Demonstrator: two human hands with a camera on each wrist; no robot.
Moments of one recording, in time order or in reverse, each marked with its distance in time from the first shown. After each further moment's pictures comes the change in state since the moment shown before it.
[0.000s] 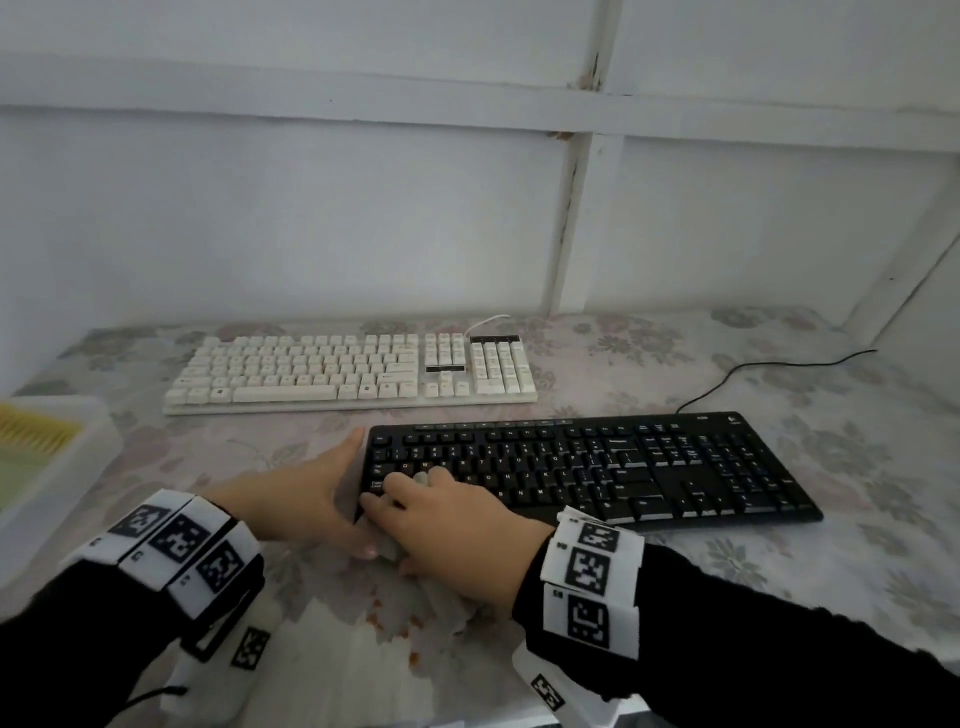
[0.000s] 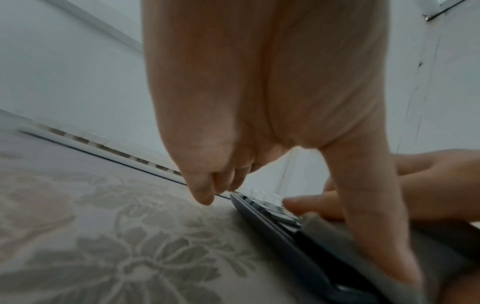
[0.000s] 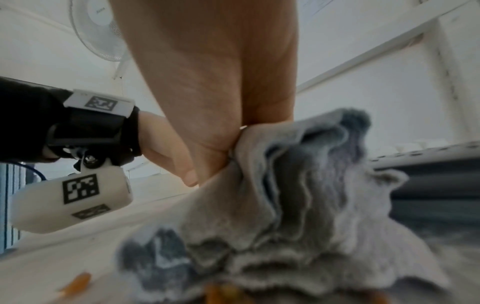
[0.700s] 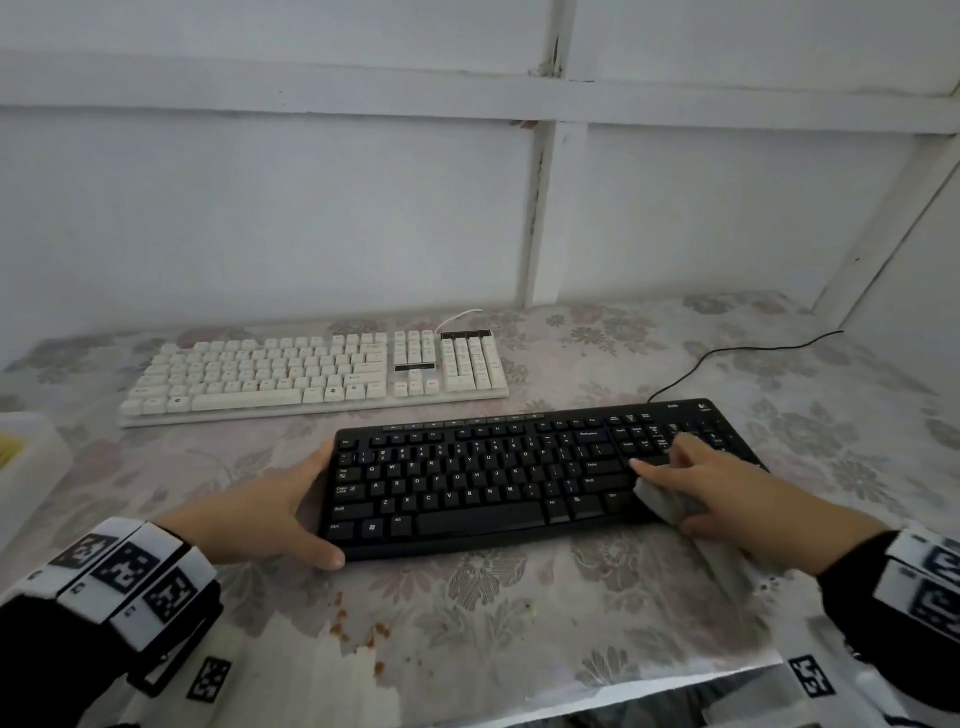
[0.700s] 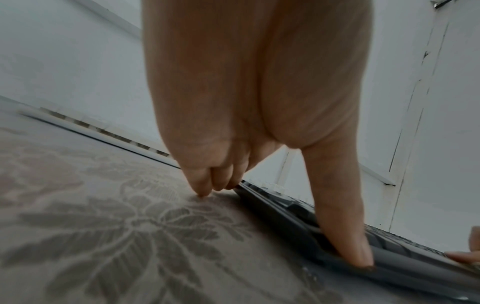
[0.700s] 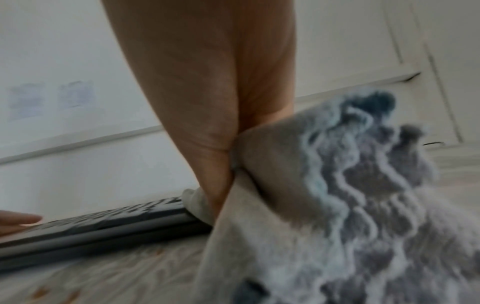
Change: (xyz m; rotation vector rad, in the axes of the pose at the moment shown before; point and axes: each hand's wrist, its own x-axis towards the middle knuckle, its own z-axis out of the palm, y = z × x) left_hand 0.004 -0.010 0.004 0.032 -0.016 -0.083; right_hand -0.170 0.157 0.013 0.048 -0.213 0.587
